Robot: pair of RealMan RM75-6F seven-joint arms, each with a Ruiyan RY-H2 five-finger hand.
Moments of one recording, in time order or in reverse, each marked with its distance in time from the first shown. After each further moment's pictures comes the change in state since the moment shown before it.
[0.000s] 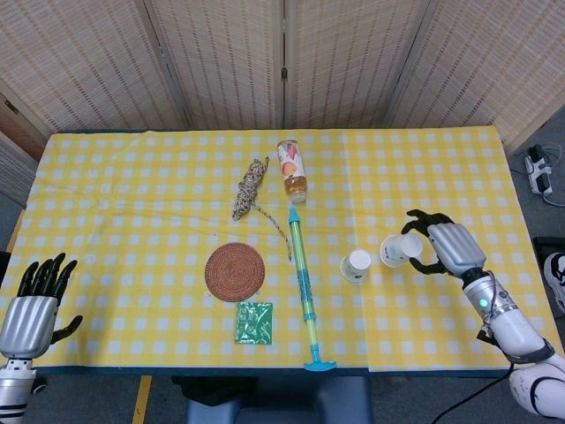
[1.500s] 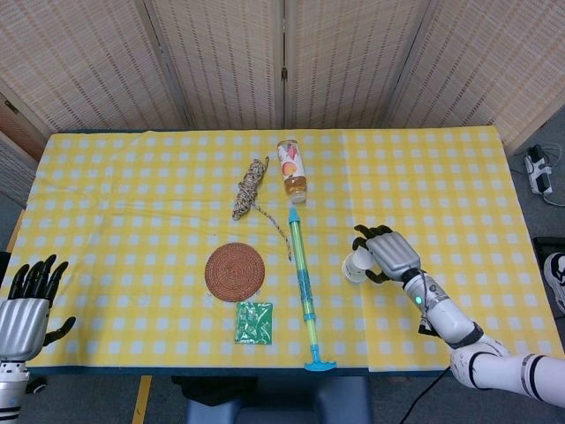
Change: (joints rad) left arm 0.015 -0.002 -0.002 0.030 -0.010 0.015 -0.026; right arm 0.172 -0.222 -0.001 0.043 0.197 -0.132 -0.405
